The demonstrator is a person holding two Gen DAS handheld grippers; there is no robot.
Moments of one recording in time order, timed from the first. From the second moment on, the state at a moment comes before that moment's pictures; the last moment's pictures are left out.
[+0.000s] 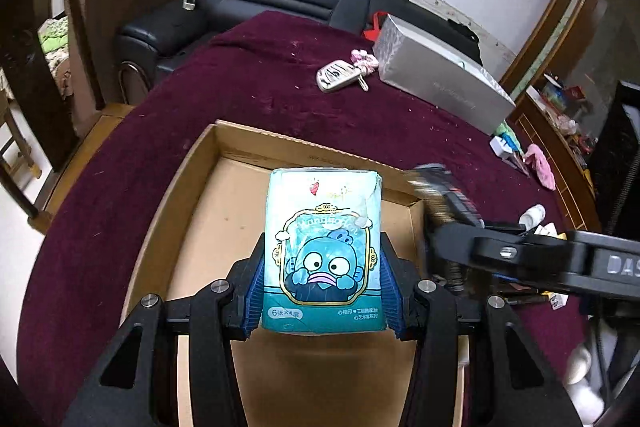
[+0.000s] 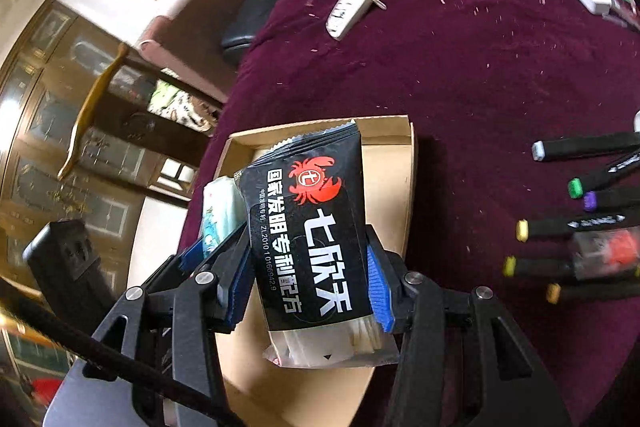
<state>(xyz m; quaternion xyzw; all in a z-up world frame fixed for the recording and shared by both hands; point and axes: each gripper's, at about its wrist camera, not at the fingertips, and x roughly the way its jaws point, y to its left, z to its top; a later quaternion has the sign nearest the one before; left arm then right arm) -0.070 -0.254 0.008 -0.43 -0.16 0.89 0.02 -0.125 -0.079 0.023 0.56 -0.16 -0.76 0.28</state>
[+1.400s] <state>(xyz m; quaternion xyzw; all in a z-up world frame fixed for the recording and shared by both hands) -0.034 -0.217 0.027 -0.39 -0.32 0.84 0.20 -0.062 0.042 0.097 0.38 -0.12 -0.89 0.23</state>
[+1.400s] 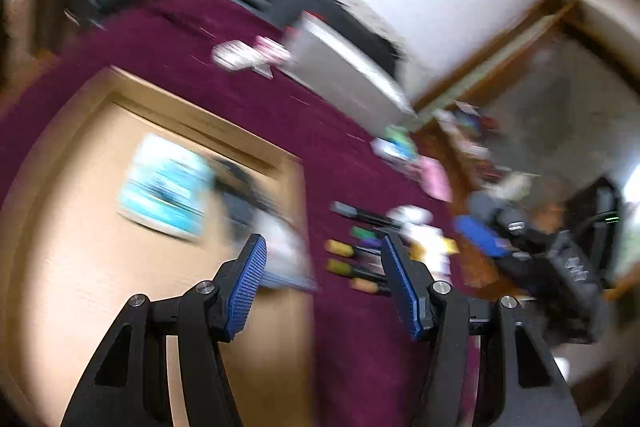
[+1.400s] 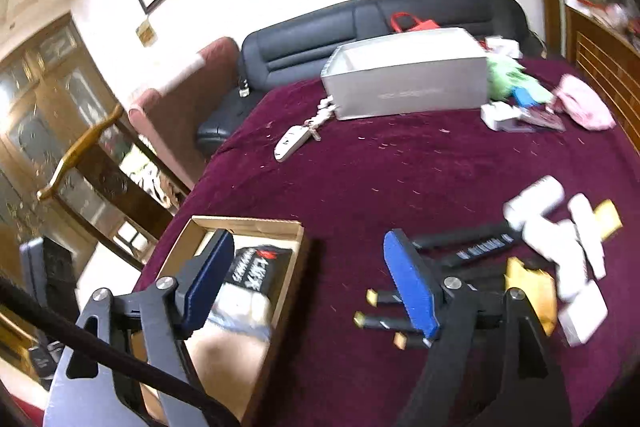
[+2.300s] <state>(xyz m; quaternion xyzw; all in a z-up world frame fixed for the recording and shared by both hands) -0.027 0.000 0.032 -0.38 0.13 0.90 0.18 -0.066 0.246 0.040 0.30 -0.20 -0.93 0.02</state>
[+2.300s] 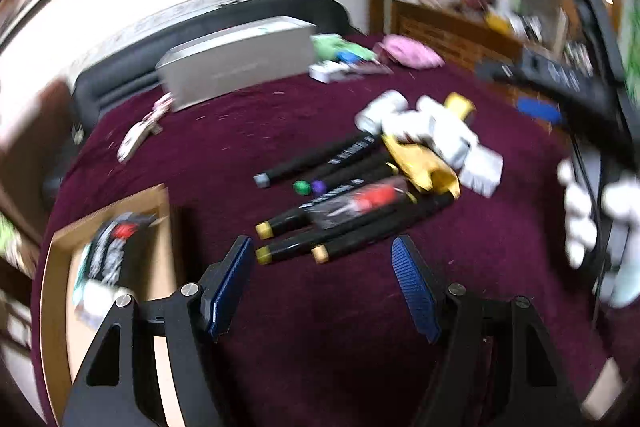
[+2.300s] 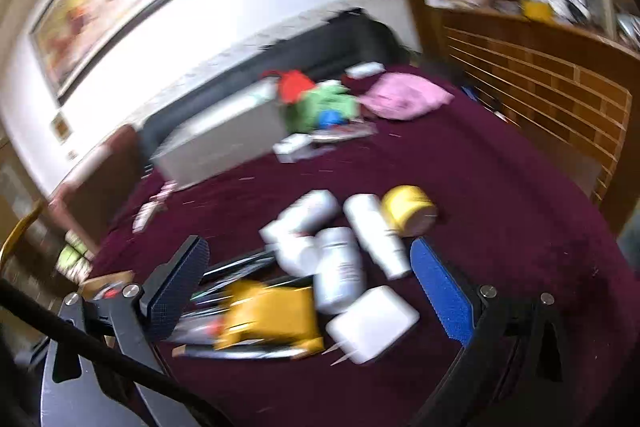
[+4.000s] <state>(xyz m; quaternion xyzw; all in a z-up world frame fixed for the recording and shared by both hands) -0.020 0.053 -0.012 -0.46 0.14 0.85 0.22 -0.076 0.265 0.007 0.36 -0.25 -0.89 0.06</state>
